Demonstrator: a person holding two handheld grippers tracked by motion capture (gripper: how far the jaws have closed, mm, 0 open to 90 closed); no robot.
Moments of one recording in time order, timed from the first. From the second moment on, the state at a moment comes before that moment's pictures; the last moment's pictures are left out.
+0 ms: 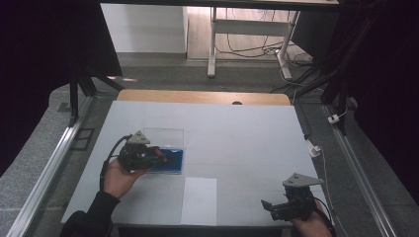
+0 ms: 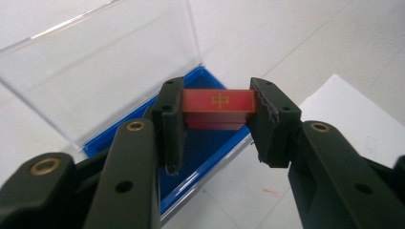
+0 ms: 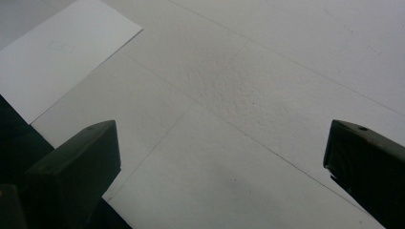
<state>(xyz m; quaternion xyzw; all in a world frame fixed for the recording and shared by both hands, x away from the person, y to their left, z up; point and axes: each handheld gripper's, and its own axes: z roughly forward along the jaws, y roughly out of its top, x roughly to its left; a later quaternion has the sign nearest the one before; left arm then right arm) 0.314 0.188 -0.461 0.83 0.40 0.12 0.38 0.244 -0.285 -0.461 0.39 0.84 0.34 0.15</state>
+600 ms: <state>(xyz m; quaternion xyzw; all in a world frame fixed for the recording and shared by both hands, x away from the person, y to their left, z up) 0.306 0.155 -0.457 0.85 0.35 0.10 0.38 0.243 -0.285 -0.461 0.39 0.84 0.33 0.15</state>
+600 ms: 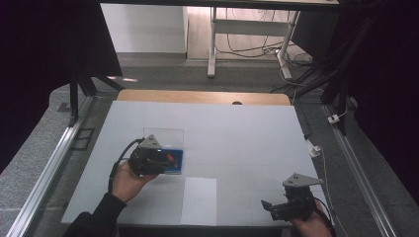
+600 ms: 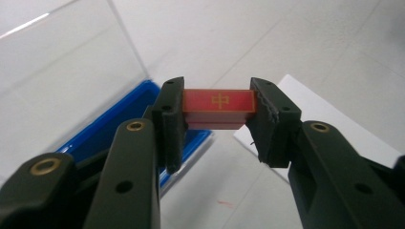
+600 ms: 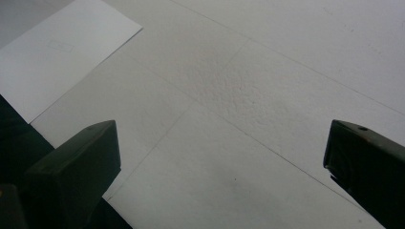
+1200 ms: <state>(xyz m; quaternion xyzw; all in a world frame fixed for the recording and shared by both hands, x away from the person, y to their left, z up) 0.296 0.103 -0.472 0.89 0.29 0.07 0.35 0.243 -0.285 -0.461 0.39 0.85 0.33 0.15</state>
